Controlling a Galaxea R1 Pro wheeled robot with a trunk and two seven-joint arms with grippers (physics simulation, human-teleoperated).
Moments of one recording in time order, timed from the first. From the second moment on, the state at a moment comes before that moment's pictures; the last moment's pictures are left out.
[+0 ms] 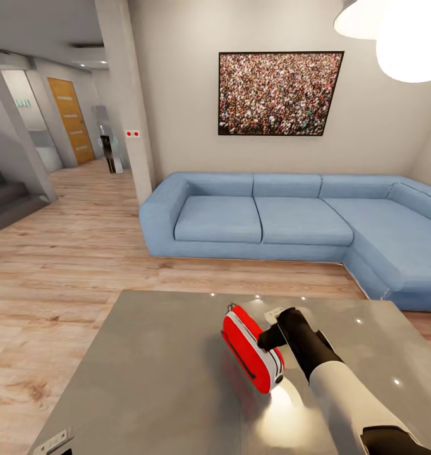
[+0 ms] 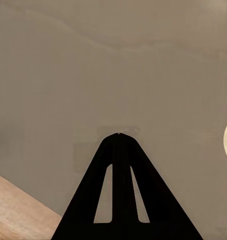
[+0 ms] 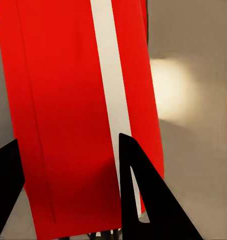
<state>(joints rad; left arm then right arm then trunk) -0.39 0.24 0.53 -0.14 0.06 -0.06 -0.16 -0.77 0.07 0.01 -0.68 0.52 0.84 0.43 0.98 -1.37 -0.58</state>
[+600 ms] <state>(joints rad) -0.39 0.24 0.53 -0.14 0.06 -0.06 -0.16 -0.77 0.07 0.01 -0.67 0.51 0.85 0.43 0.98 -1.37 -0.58</state>
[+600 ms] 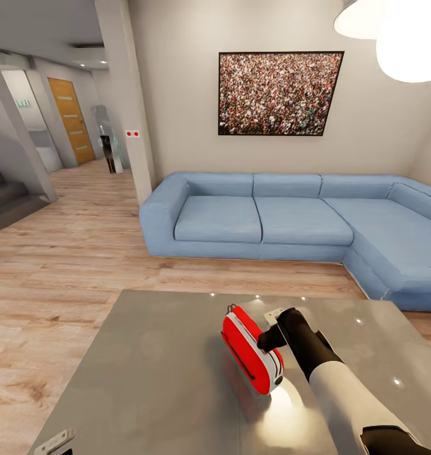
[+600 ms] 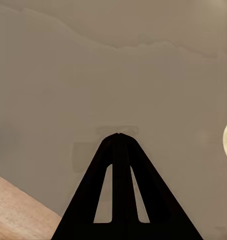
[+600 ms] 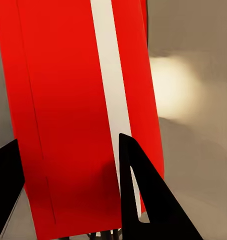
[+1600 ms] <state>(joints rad) -0.39 0.24 0.53 -0.14 0.06 -0.06 -0.16 -0.77 0.07 0.01 -0.66 0.51 0.85 0.43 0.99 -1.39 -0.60</state>
